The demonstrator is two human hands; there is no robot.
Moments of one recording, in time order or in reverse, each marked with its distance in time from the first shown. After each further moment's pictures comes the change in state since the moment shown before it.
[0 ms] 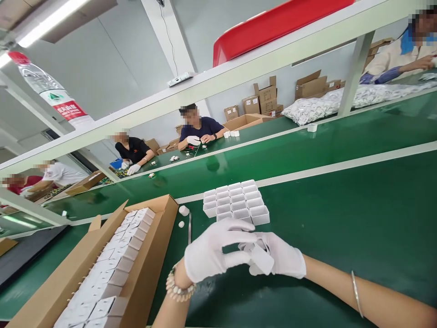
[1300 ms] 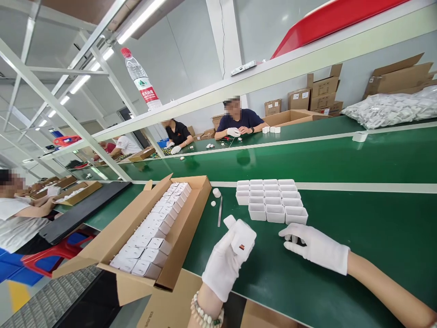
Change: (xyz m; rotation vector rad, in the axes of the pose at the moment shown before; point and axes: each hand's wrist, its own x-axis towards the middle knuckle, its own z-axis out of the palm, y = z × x) left_hand -0.080 0.022 0.062 -1.591 1.023 -0.876; right_hand -0.008 0.021 -0.044 -0.880 -0.093 0.161
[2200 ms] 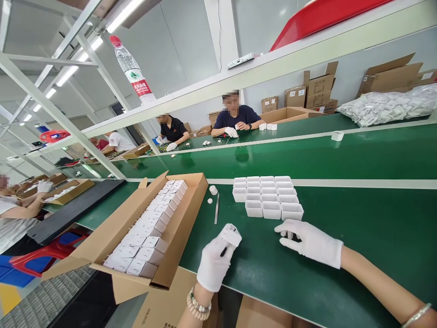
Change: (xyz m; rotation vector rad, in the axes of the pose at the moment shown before) left_hand 0.034 -0.011 -0.072 1.641 0.029 1.225; right_hand -0.002 -0.014 -0.007 -0.057 0.001 0.018
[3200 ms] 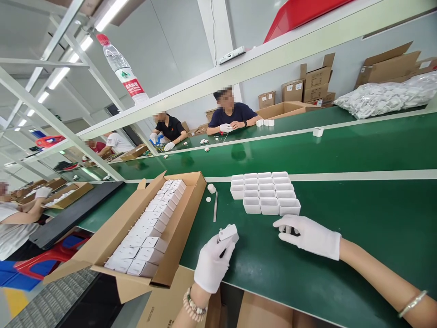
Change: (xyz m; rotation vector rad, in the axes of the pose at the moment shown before) left_hand -0.007 0.000 -0.001 0.048 -0.112 -0.026; right_hand 0.000 0.005 -0.001 0.076 0.007 0.011
